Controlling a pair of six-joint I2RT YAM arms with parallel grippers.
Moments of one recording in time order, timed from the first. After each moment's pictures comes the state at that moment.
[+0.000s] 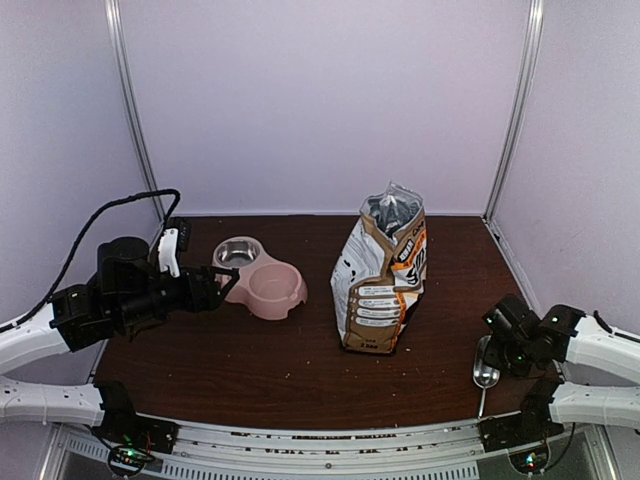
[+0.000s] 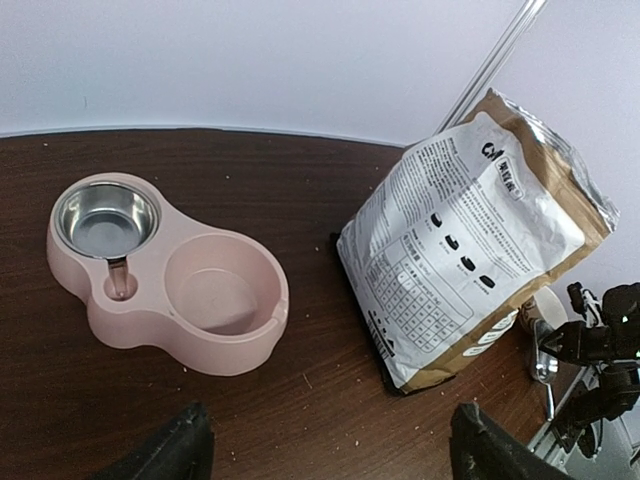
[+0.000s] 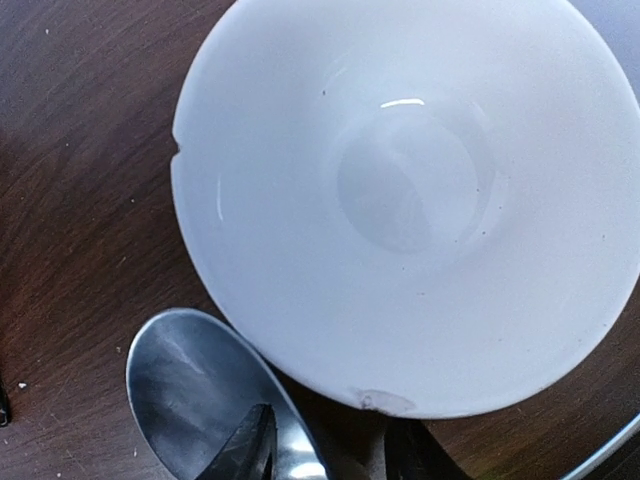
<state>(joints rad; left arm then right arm) -0.87 0.78 0.68 -0.24 -0.20 -0.54 0.60 0.79 0.42 -0.90 0.38 1.11</state>
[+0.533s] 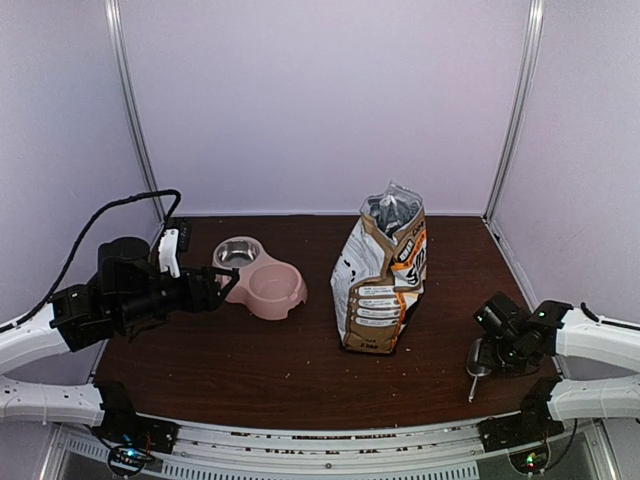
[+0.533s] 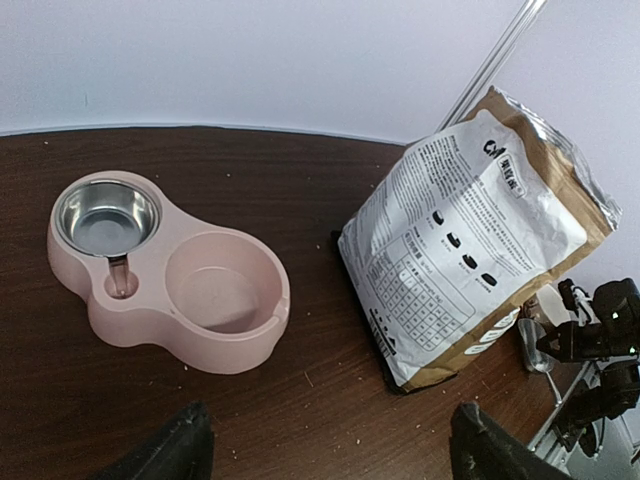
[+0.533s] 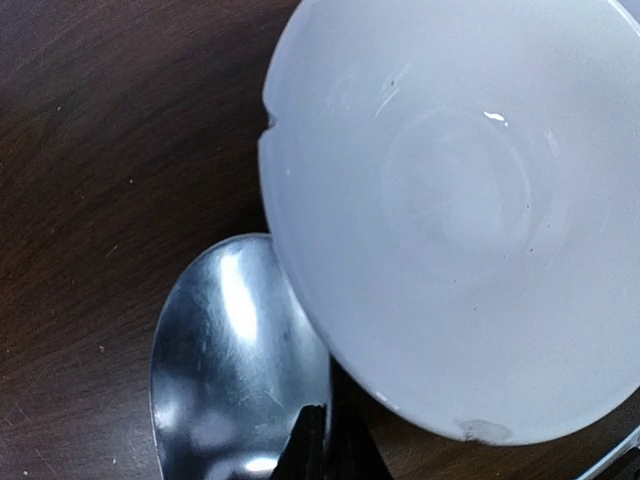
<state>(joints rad) -0.87 0.78 0.68 -0.24 -0.20 -0.54 0.60 0.92 0.44 -0.83 0.38 0.99</state>
